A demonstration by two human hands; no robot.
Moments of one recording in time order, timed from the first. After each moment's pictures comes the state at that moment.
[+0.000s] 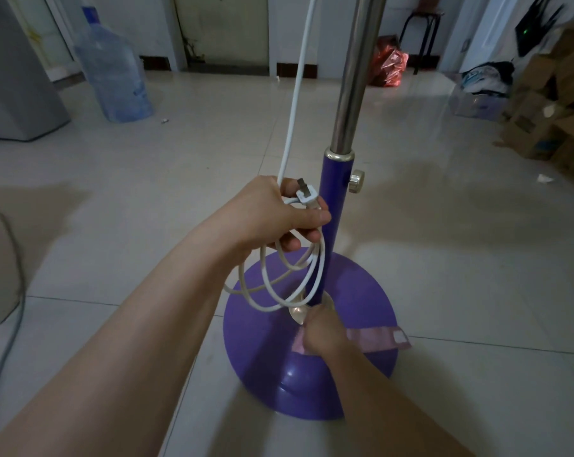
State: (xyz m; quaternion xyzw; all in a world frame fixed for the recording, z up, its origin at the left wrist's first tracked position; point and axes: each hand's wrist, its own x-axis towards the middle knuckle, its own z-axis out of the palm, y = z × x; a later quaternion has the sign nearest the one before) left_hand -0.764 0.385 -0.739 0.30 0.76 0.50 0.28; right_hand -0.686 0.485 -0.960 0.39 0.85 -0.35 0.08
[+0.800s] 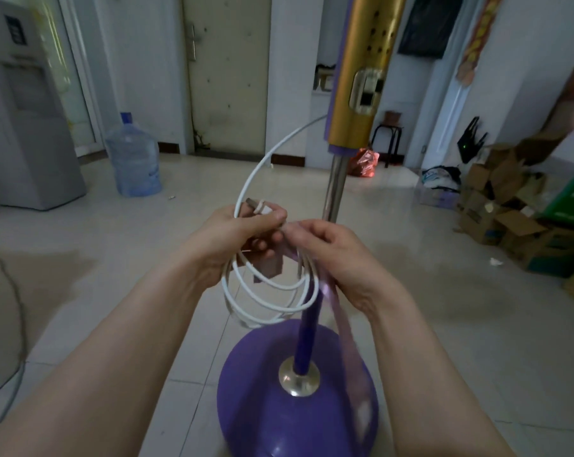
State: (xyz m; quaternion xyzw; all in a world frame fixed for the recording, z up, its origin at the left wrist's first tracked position) left_hand -0.766 0.333 -0.644 0.28 0.60 0.71 0.26; right_hand -0.670 0.481 -0.669 0.05 0.74 -0.65 -0.15
